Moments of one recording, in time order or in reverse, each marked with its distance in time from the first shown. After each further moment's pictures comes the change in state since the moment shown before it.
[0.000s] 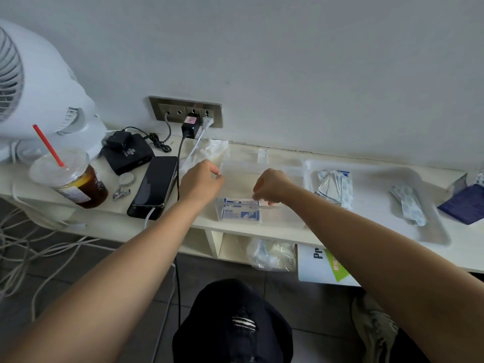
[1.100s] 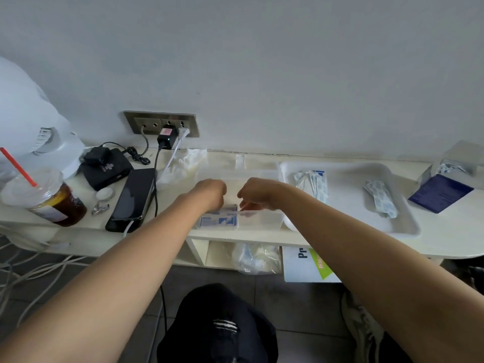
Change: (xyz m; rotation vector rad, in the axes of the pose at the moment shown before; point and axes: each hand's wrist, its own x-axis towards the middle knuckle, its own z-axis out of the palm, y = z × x) left_hand 0.002 0.048 0.032 0.555 -0.421 0.224; right_hand -0.014 0.013 -0.019 0.353 -0.237 0.139
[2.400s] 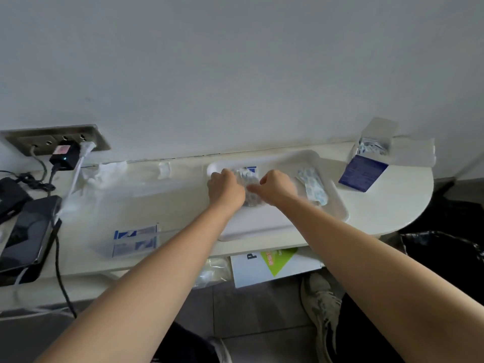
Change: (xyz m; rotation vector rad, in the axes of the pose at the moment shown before) left_hand 0.047 0.192 0.033 -0.493 0.190 -0.033; right_hand -0.014 0.138 -0.122 -0.179 0.633 0.055
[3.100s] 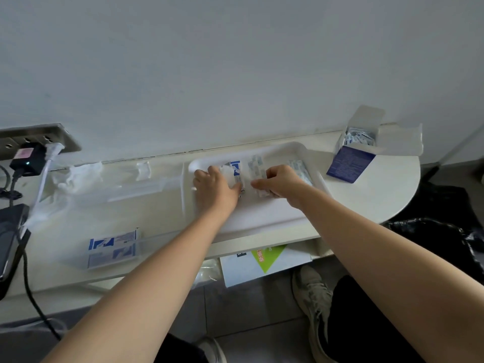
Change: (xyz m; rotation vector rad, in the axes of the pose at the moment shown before) left_hand 0.016 -0.004 0.037 0.101 0.137 0.017; right_hand 0.006 0.043 -0.027 0.510 -0.115 0.096
